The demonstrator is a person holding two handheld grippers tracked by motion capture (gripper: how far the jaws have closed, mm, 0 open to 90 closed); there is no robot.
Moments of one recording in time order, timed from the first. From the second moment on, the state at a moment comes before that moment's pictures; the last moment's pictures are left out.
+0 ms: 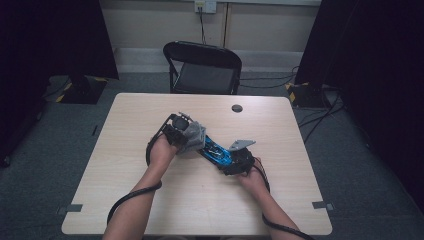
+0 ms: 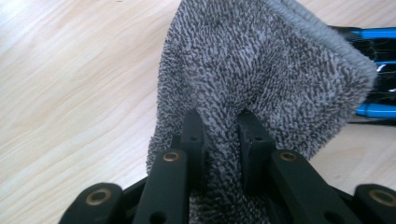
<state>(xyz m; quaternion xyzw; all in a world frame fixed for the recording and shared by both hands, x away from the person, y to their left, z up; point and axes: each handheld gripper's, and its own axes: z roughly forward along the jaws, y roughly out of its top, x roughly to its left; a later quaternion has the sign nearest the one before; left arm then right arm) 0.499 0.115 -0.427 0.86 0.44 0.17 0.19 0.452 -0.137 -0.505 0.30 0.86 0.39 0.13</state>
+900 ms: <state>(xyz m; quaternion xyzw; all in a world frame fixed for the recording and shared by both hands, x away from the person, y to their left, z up) 0.440 0.151 -0.429 0.86 0.42 0.15 0.23 0.451 -0.136 -0.505 0.31 0.86 0.38 0.13</state>
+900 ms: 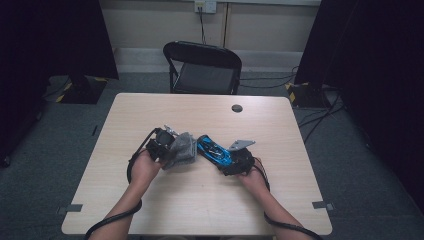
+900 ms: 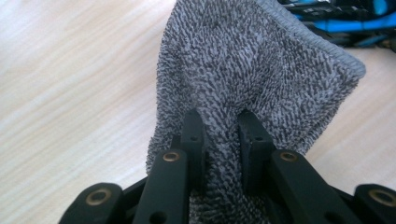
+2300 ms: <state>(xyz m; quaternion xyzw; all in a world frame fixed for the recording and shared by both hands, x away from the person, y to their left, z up) 0.372 0.099 -0.447 0.91 0.31 0.06 0.27 0.484 -0.096 -0.477 0.31 0.87 0.37 0.12</state>
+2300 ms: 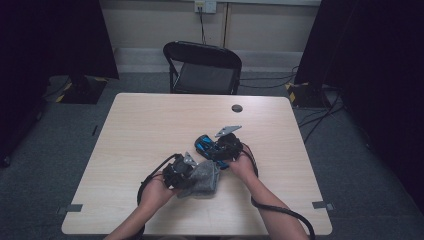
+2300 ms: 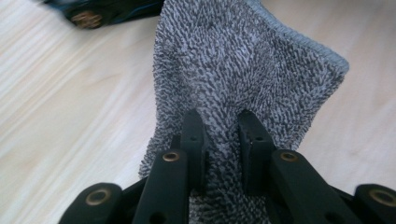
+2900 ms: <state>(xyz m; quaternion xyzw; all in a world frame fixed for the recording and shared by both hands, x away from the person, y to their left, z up) 0.397 0.060 -0.453 0.93 0.28 0.07 0.25 0.484 -0.097 -0.478 0.31 0.87 0.37 0.12</state>
